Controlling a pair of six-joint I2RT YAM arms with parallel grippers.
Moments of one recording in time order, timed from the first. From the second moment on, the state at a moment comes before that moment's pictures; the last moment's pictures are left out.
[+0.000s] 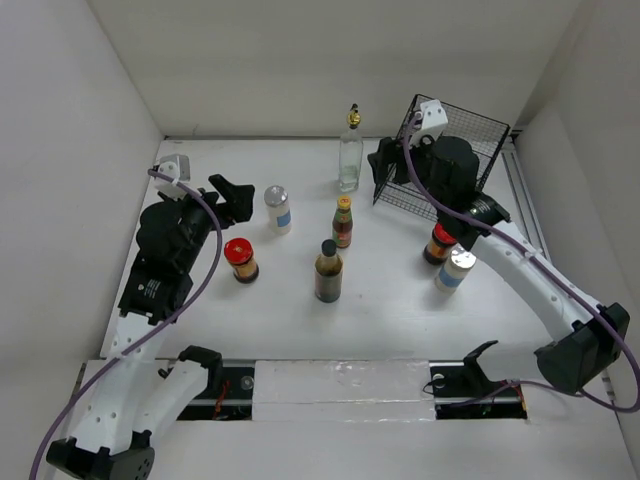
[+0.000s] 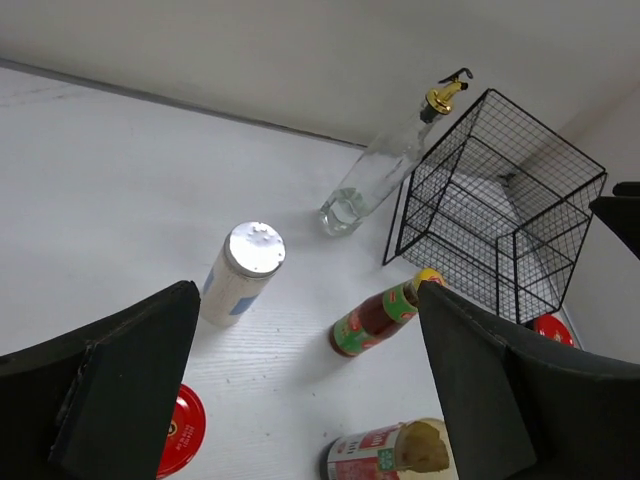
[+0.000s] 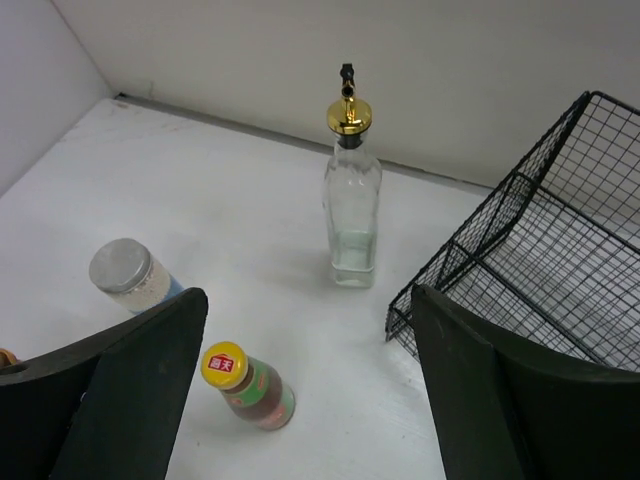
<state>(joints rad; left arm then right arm) -0.28 0.75 0.97 -0.31 -0.04 -0.46 0.53 1.31 1.30 -0.10 0.13 0.09</state>
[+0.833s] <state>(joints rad) -0.28 0.79 0.92 -0.24 0.00 -0.45 0.42 1.86 1.61 0.04 -0.06 0.03</state>
